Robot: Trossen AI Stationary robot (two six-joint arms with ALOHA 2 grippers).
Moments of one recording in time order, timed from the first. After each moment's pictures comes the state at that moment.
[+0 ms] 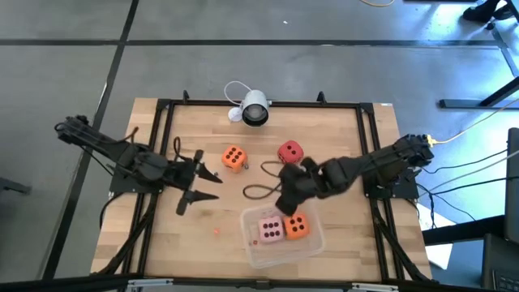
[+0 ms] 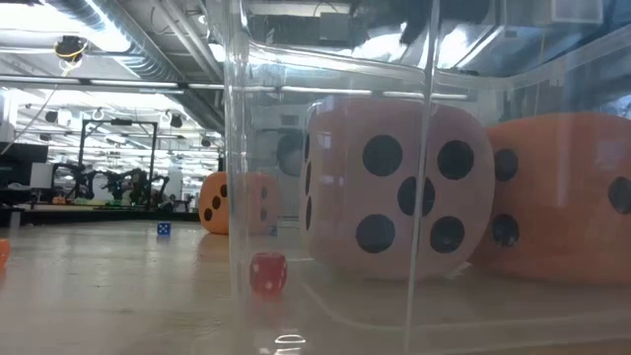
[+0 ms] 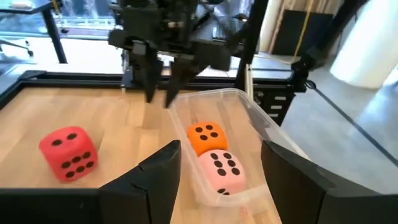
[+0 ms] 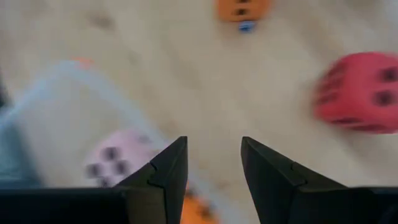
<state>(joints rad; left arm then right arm) -0.38 0.86 0.91 -0.26 -0.23 -0.21 0.37 1.70 1.61 -1.07 0.34 0.87</state>
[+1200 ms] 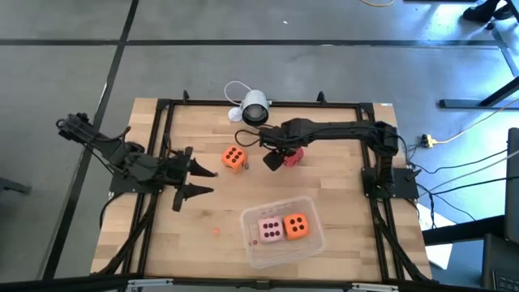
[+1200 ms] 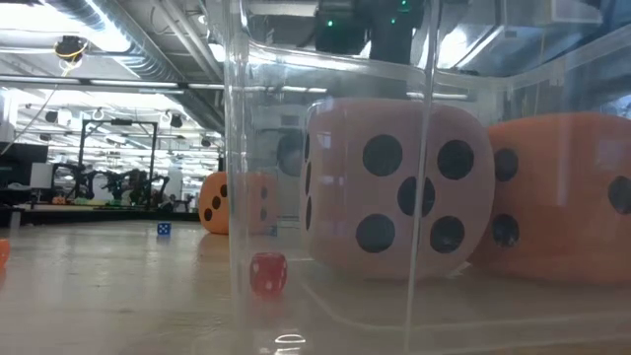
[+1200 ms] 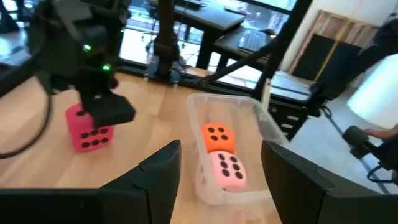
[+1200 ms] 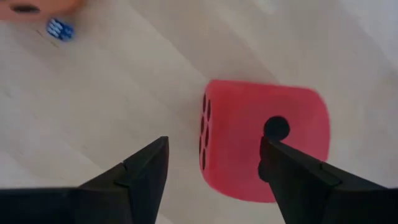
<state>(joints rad) -0.45 0.80 0.91 -0.35 -0.41 -0.42 -0.11 1.95 1.61 -1.12 0.15 0.67</state>
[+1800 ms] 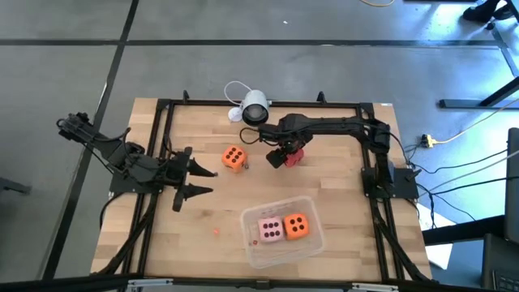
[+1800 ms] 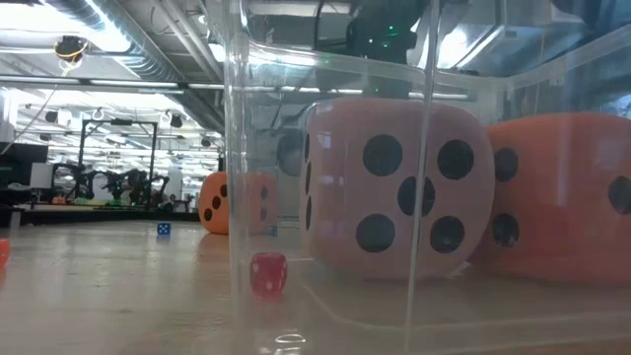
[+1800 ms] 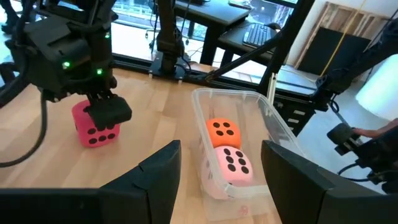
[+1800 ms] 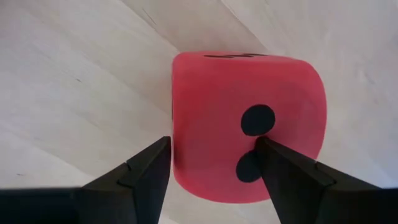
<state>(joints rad) -0.47 0.79 0.91 -0.37 -0.43 -0.41 -0.20 2.05 1.62 -1.21 0.08 0.67</state>
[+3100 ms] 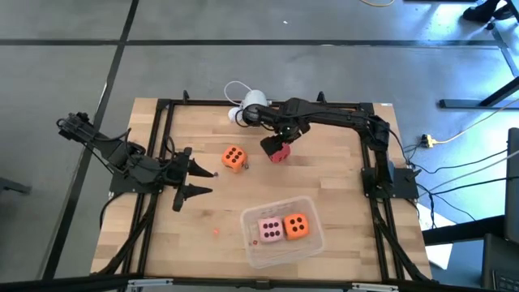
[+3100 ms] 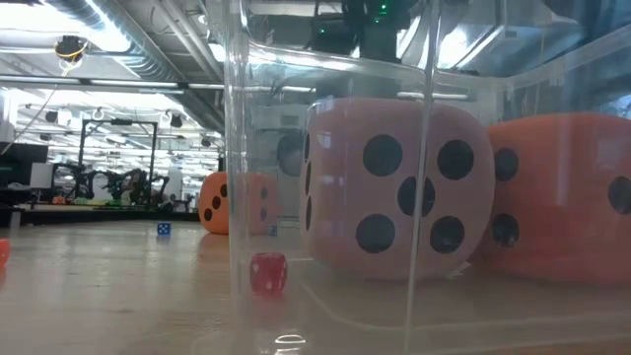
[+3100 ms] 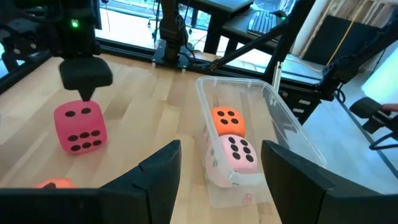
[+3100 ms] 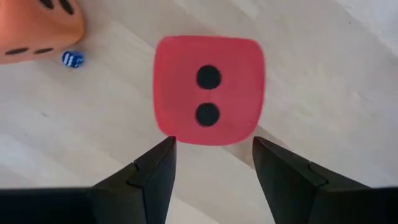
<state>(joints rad) -0.47 0.79 0.91 -0.42 -0.42 -0.43 -0.25 2.03 1.85 -1.31 0.01 0.68</state>
